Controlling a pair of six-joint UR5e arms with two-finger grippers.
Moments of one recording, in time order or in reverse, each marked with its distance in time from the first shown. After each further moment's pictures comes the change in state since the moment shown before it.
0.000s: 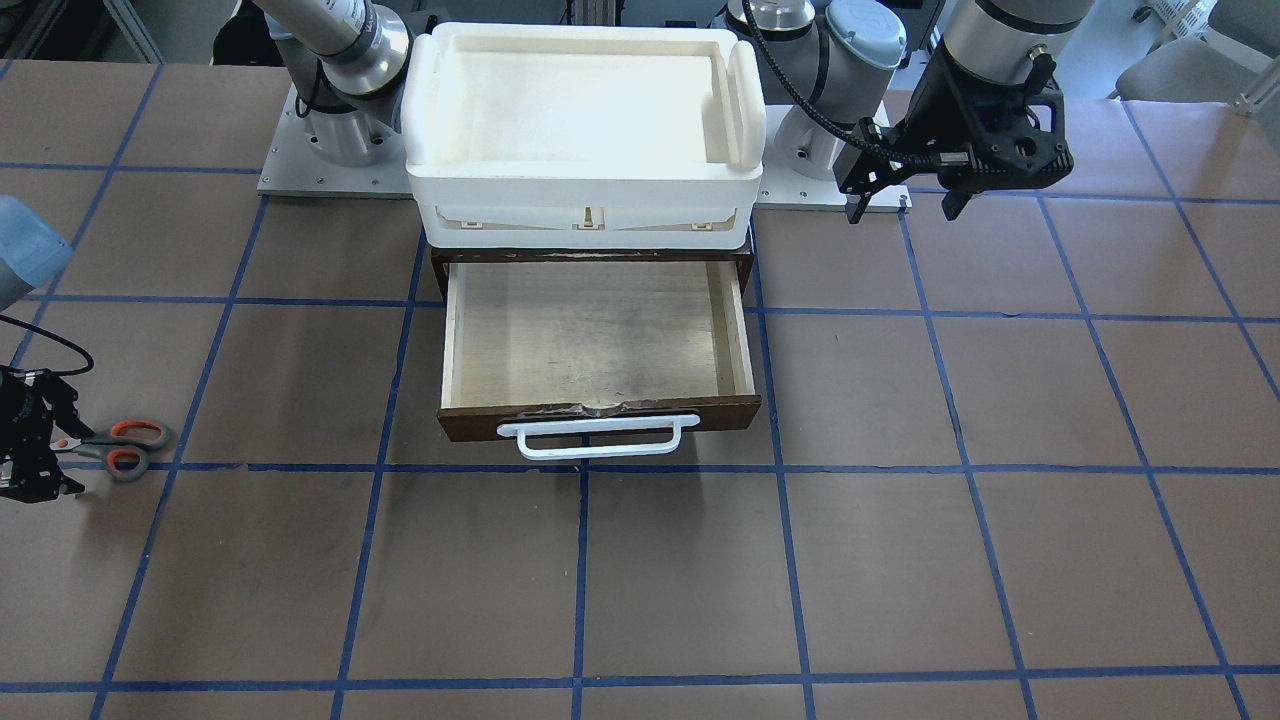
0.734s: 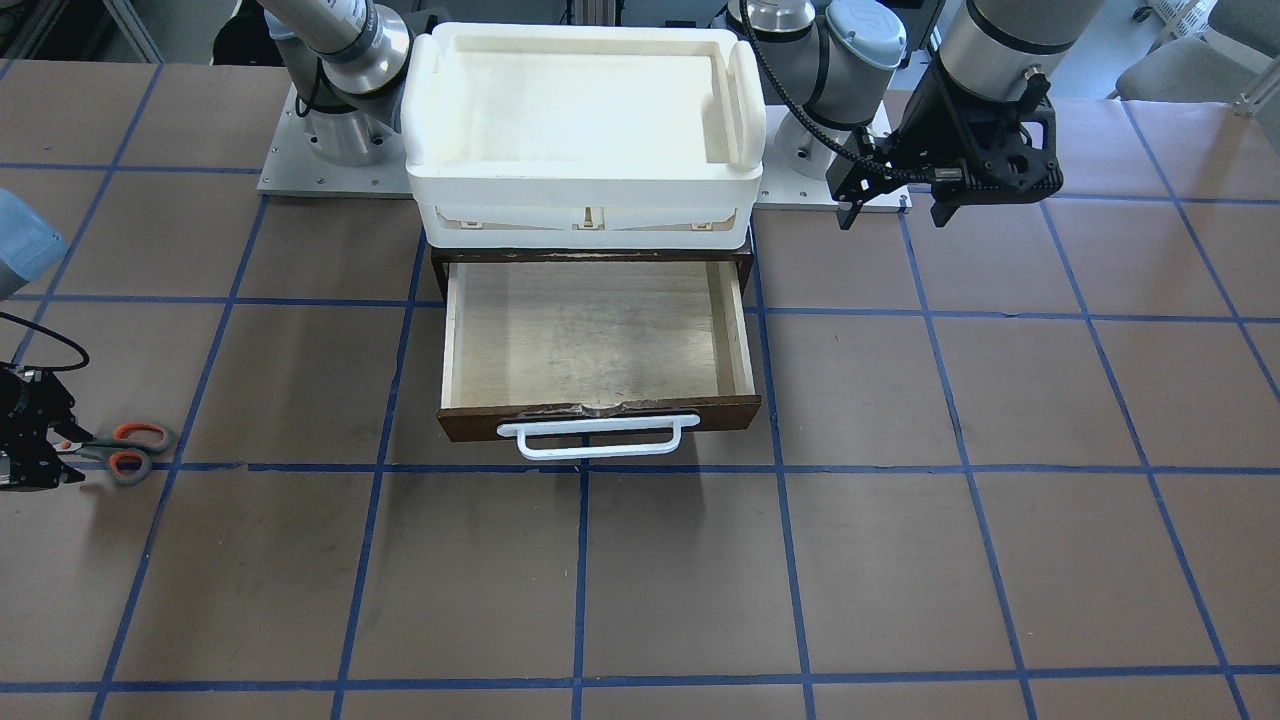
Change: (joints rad) left arm 0.005 -0.011 -0.004 -0.013 -0.014 -0.002; right arm -0.001 -0.017 -0.004 0.020 -0.003 -0.004
